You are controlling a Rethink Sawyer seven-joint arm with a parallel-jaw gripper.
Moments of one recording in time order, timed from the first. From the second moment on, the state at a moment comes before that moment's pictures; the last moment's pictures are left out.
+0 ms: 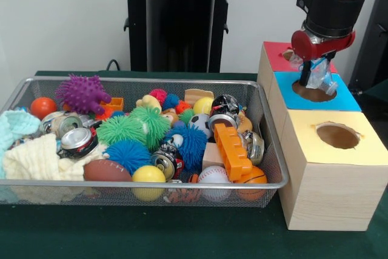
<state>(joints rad) 0.05 -0.65 0.05 1.67 -0.02 0.70 1.38</state>
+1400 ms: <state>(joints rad) 0.06 -0.60 -0.01 1.58 0.07 0.76 1.38</state>
